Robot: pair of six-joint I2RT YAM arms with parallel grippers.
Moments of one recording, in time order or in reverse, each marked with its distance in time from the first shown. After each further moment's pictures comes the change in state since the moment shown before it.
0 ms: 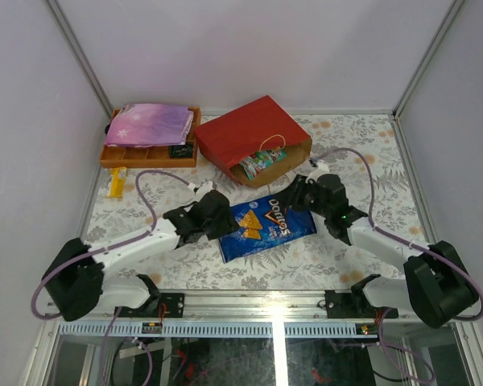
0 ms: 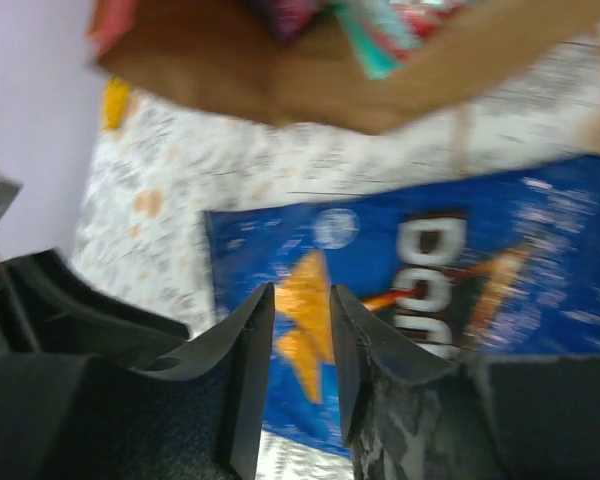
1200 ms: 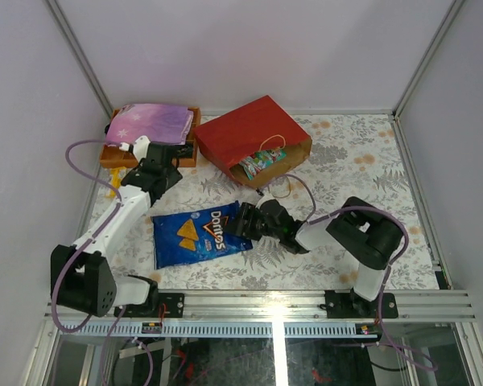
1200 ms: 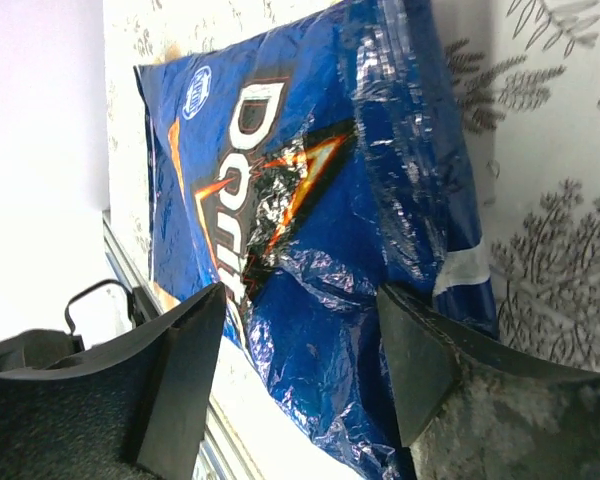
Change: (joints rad) left arm 0.574 0.106 0.261 -0.114 -0.232 0.251; right arm 0.318 0.570 0.067 0.386 0.073 0.335
